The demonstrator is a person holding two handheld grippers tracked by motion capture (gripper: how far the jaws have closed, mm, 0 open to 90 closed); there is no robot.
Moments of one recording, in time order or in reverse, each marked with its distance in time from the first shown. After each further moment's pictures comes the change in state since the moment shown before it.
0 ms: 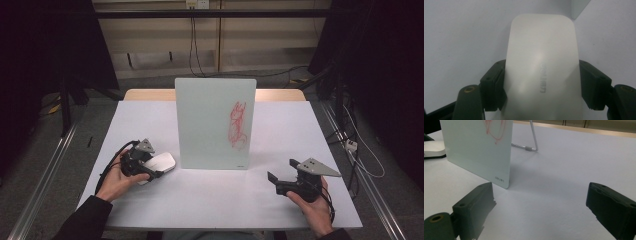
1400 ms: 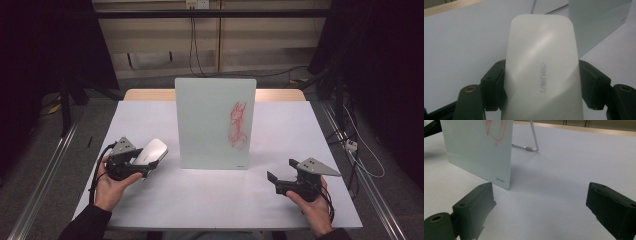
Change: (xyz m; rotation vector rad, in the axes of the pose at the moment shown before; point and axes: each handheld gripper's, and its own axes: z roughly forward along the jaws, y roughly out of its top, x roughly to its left) left arm -0.017 -0.019 -0.042 -0.364 0.159 -0.177; right arm 0.000 0.001 0.001 -0.001 0.004 0.017
